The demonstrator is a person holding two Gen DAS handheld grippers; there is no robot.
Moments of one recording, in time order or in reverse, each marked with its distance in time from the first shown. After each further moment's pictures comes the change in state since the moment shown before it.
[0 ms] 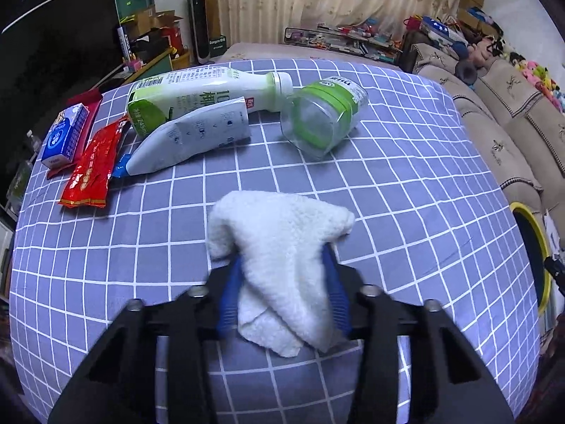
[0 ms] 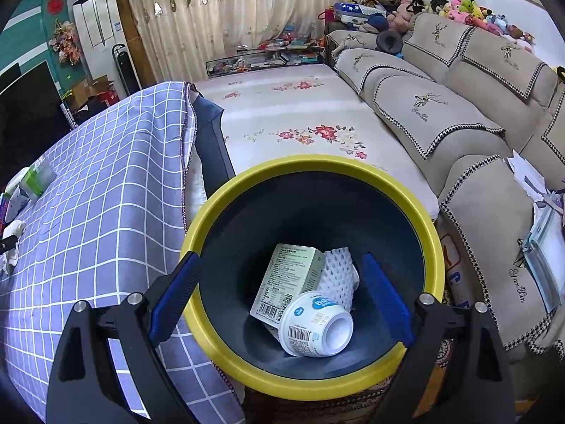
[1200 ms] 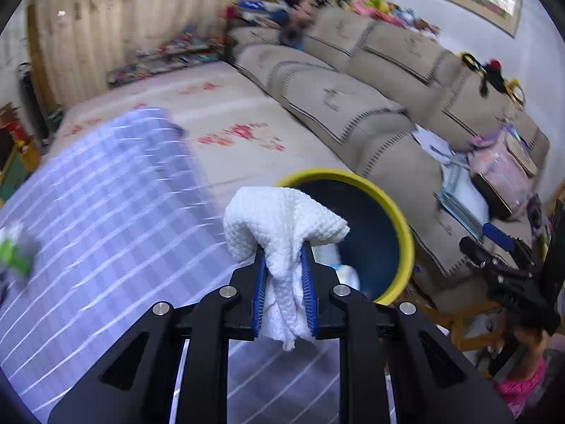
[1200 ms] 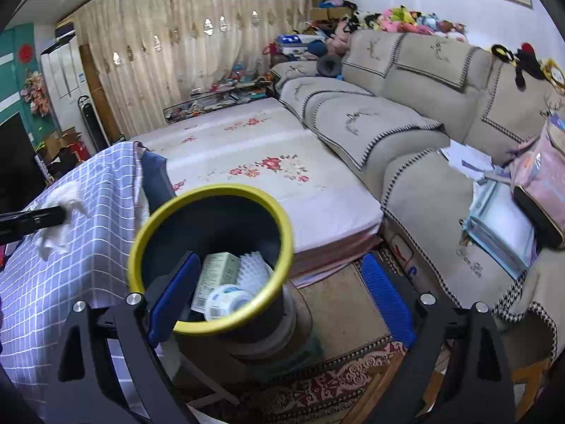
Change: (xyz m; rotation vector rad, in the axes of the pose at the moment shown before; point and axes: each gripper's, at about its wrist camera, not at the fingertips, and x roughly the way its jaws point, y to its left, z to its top) left arm -0.071 -0.308 -0.011 0.501 0.001 -0.461; right arm -0.103 -0.104 -0.040 0.156 -0.150 -0.124
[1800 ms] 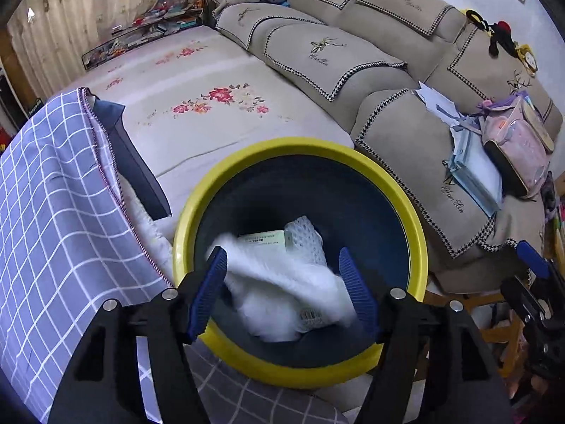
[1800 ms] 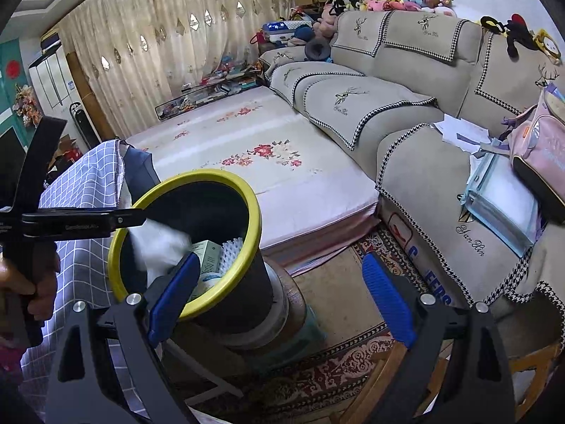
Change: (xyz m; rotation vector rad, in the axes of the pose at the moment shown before) left arm 0.124 -0.045 0.027 0.038 0.159 0.016; right arm 0.013 -0.038 -0.013 0.063 0.046 0.014
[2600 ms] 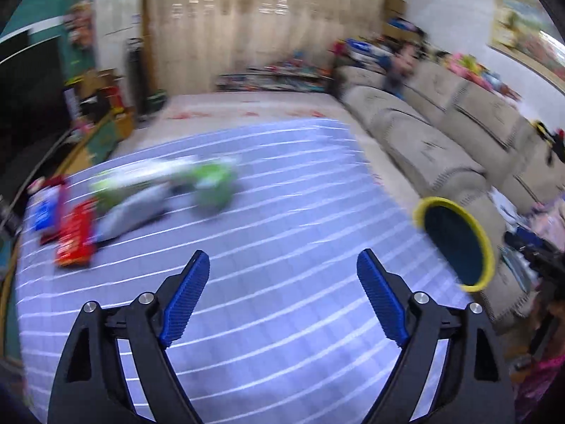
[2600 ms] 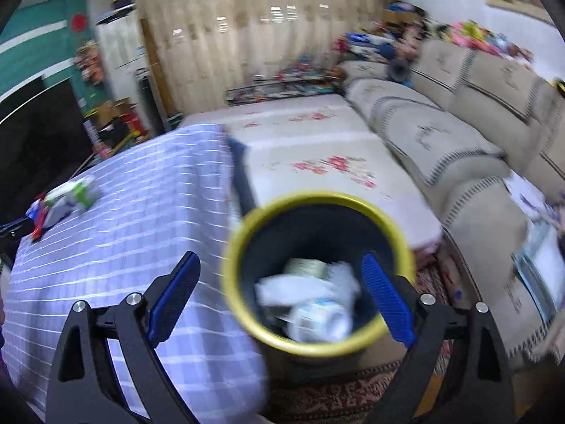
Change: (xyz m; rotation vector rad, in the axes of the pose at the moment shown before) left arm -0.252 0.245 -0.208 -0.359 -0.327 0.313; right arm -0.007 0.169 0.022 -0.260 -0.005 0.204
